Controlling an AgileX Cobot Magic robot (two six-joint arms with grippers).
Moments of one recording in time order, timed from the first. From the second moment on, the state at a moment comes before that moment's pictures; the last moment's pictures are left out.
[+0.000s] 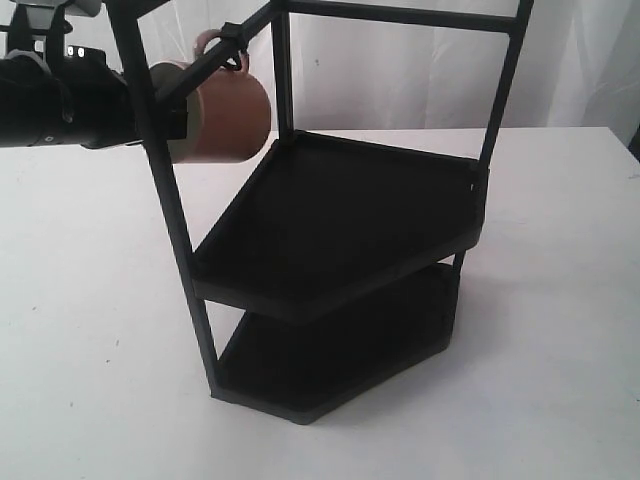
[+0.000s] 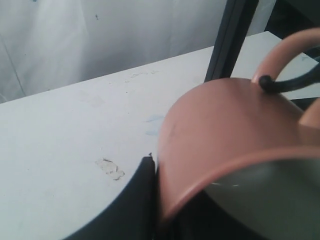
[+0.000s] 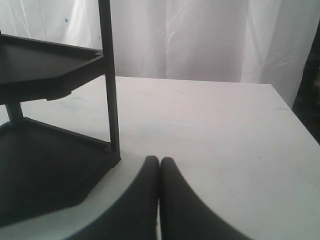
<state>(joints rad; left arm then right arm) -0.21 1.38 -0.95 -1.48 0.27 1.47 0.15 0.01 0.00 -0.07 0.21 0.09</state>
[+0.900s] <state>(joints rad) -0.02 1.34 -0.85 -1.42 0.24 1.49 0.15 0.01 0.00 -0.07 0.21 0.09</state>
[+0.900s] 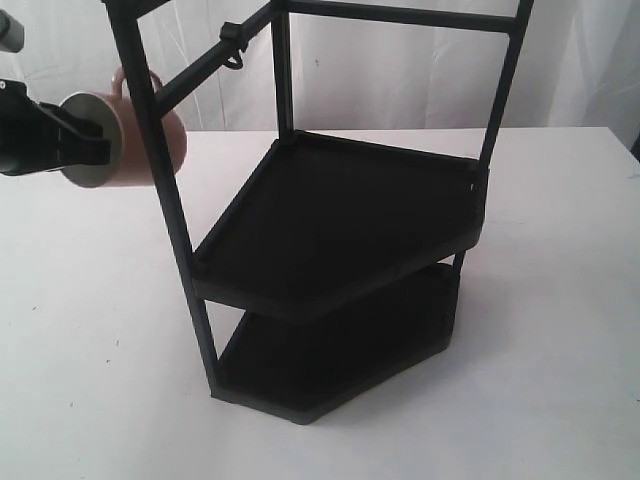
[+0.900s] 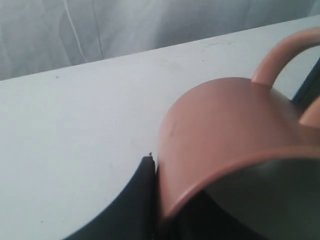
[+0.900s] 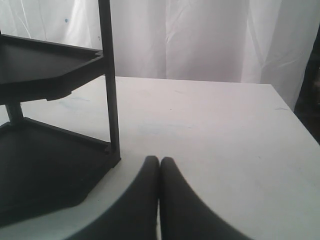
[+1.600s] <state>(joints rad) 0.03 1.34 -1.06 -0.15 1.15 0.39 0.15 0.01 0.00 -0.07 0.21 0.09</state>
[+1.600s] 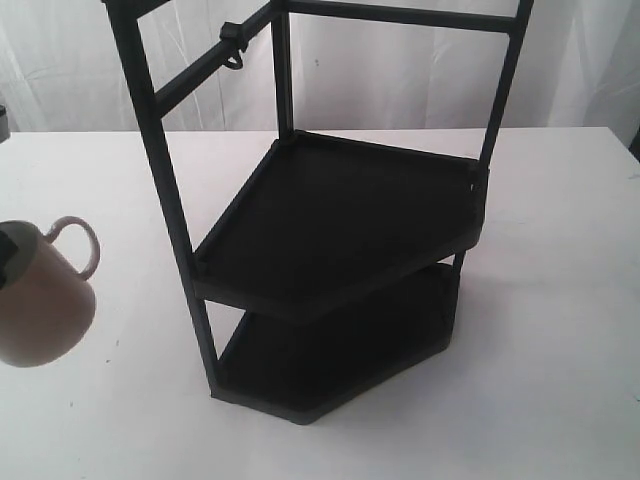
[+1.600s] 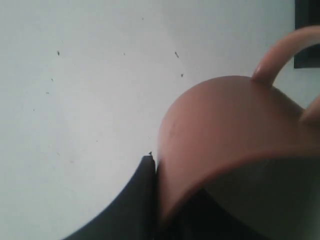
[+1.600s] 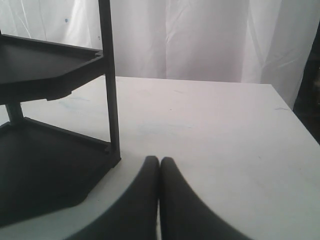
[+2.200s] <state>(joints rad) 0.03 1.47 -0.95 -0.12 1.05 0.34 0.15 0.01 0.00 -0.07 0.21 0.09</state>
